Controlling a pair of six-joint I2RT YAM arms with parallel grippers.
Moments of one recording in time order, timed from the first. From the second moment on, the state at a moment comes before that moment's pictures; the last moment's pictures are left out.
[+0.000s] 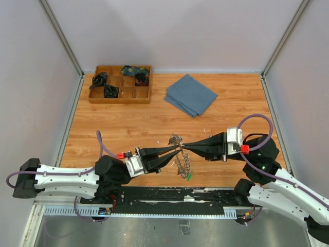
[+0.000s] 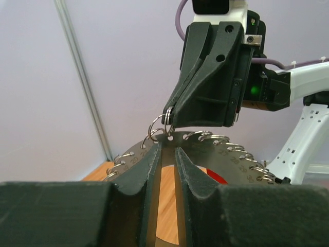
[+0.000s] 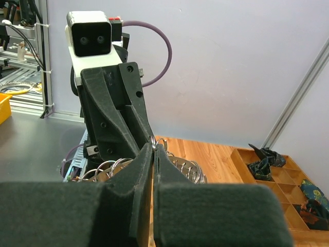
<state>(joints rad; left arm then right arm) -1.45 0.85 0.46 0.95 -0.16 0.33 0.93 0.61 0.70 0.32 -0.60 -0.03</state>
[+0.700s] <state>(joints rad) -1.45 0.88 0.48 0.99 -0.14 0.33 0.93 0.62 0.70 0.32 -0.65 -0.02</state>
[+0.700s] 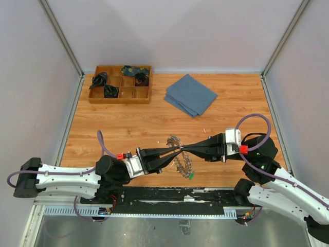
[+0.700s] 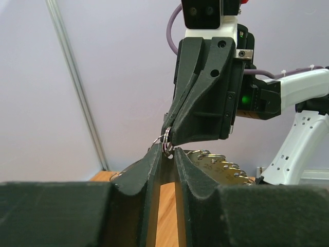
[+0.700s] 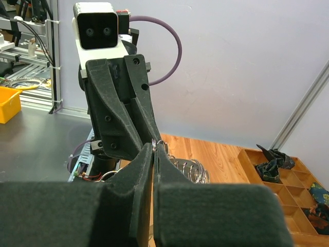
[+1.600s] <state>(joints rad) -1.45 0.82 0.54 0.63 -0.26 0.51 0.93 0.57 0.90 -0.26 -0.56 -0.38</state>
